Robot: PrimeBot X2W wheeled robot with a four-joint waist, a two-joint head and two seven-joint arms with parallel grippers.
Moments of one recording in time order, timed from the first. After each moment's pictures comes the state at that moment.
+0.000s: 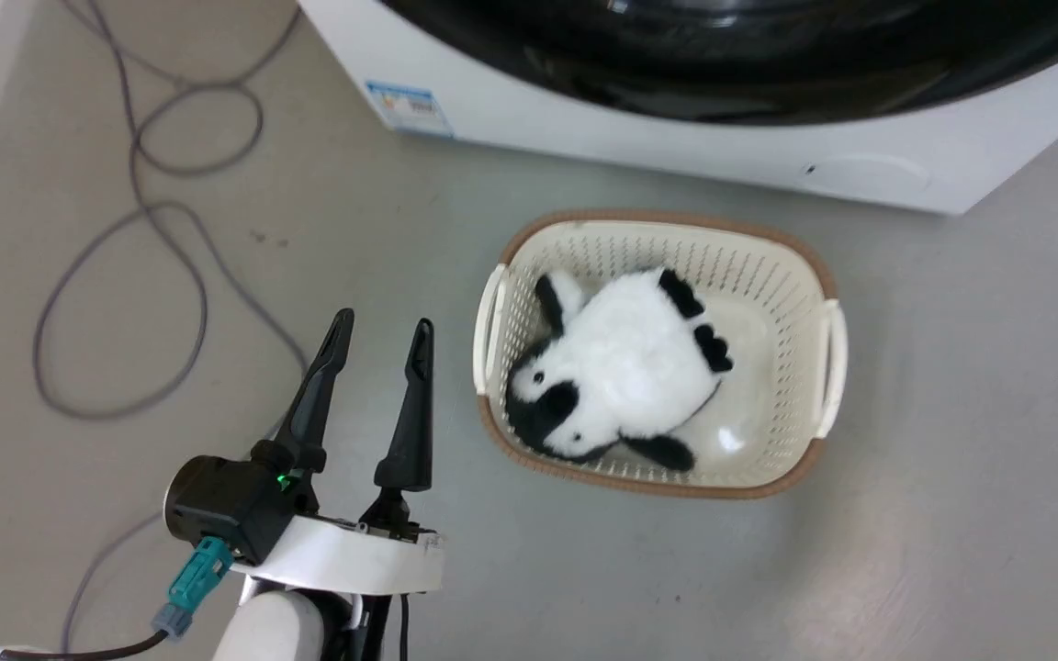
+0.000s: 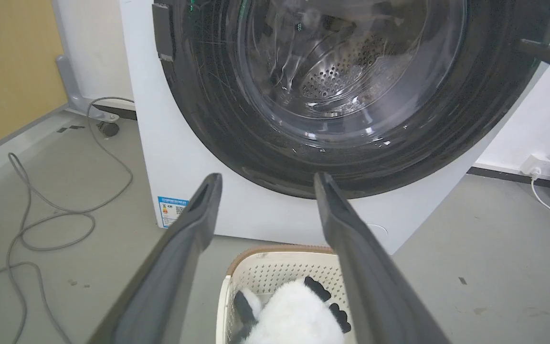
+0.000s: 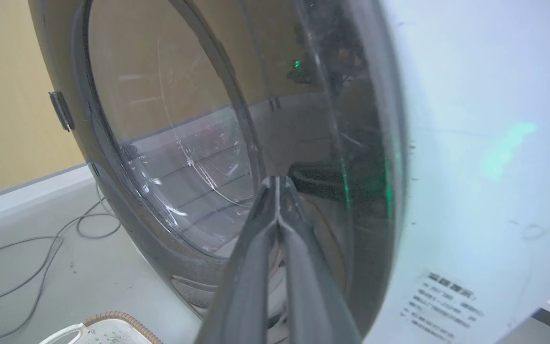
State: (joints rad) left arm -0.15 0.05 -0.19 -0.07 -0.27 -0.06 -0.26; right arm -1.04 -0.72 0.54 0.45 0.69 0.14 -0.19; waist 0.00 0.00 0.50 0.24
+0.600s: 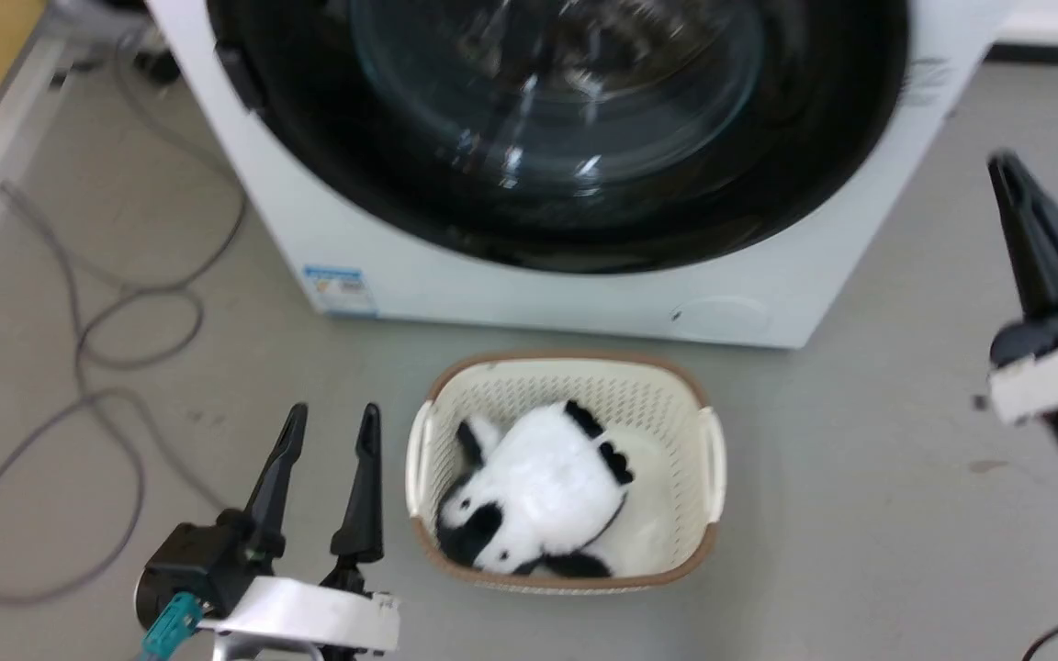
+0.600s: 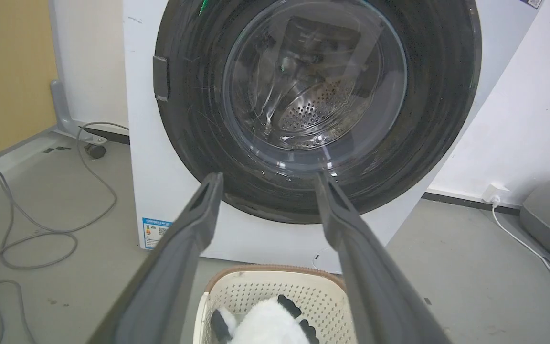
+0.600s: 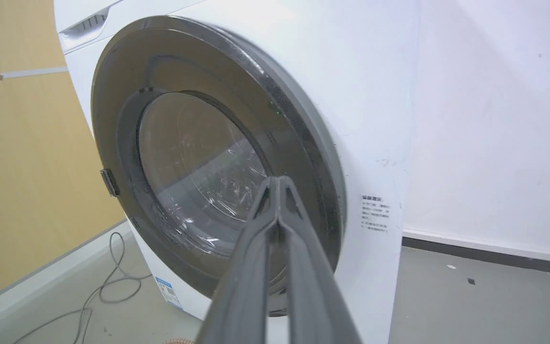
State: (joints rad) left arm -0.04 0.05 -0.10 0.01 -0.28 -0.07 -0.26; right arm -0.57 -0.52 0.30 0.31 0.68 0.13 -0.26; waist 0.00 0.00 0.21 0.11
